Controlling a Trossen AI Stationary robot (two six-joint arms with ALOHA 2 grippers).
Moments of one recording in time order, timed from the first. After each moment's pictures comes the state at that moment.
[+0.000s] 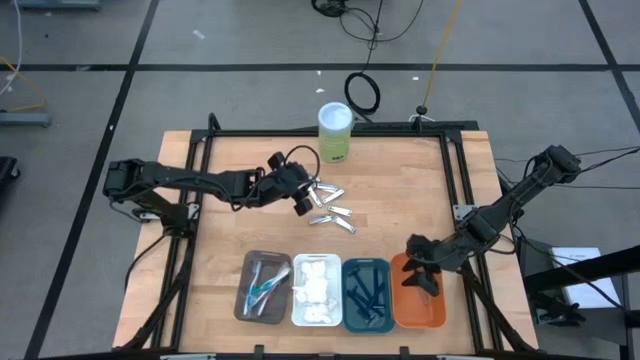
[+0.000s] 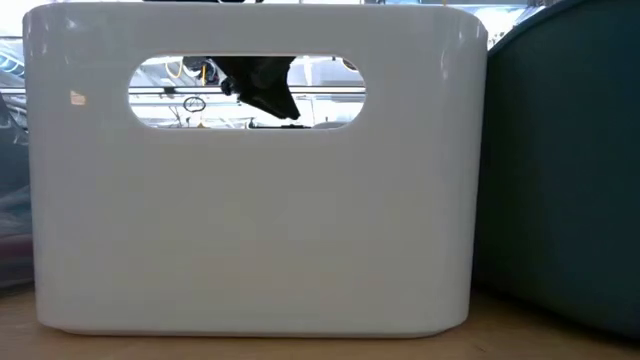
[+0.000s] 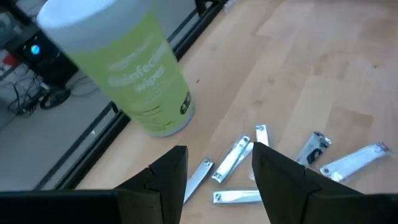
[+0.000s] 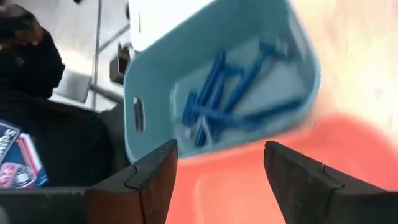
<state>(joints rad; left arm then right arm) 0.06 1.49 1.02 -0.19 -0.51 -0.11 0.65 0.97 0.59 -0.32 0.08 1.03</state>
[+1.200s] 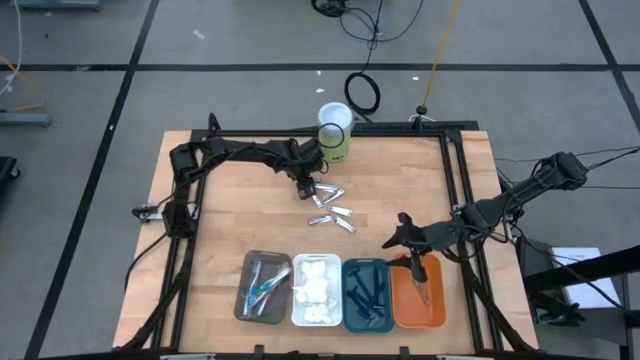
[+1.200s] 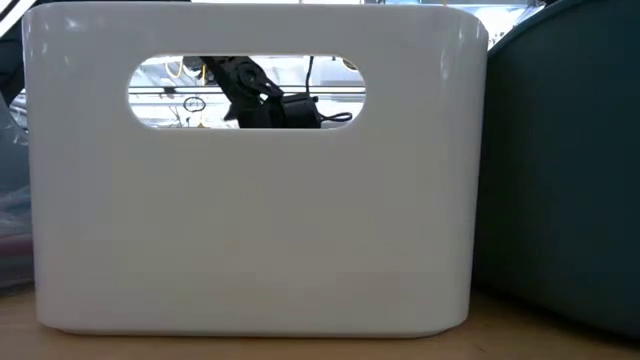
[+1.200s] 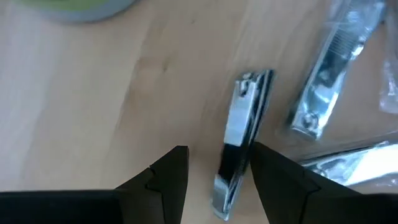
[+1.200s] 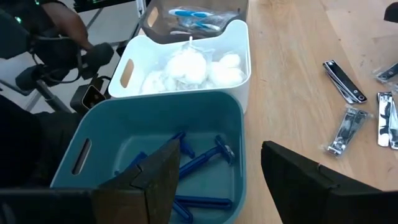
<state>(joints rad) 0.43 2.02 1.32 -0.52 -0.02 0.12 0.46 0.96 0.59 -0.17 0.15 0.41</state>
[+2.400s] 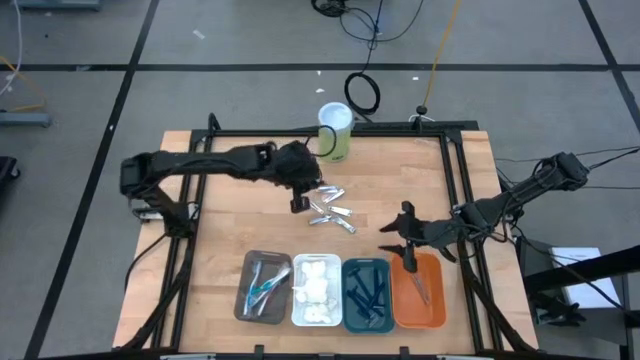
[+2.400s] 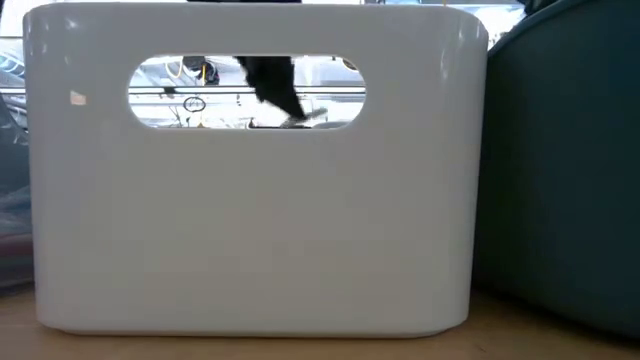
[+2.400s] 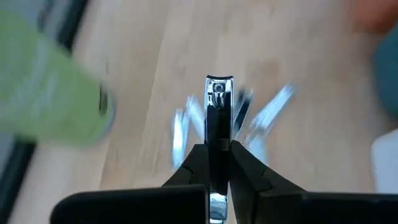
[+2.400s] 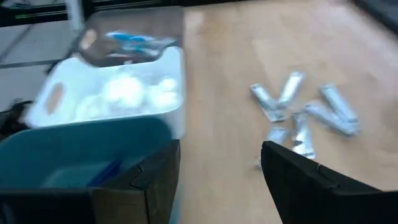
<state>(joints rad) 0.21 1.61 1.30 -0.55 0.02 0.14 0.44 0.97 0.59 -0.17 0.38 0.36</state>
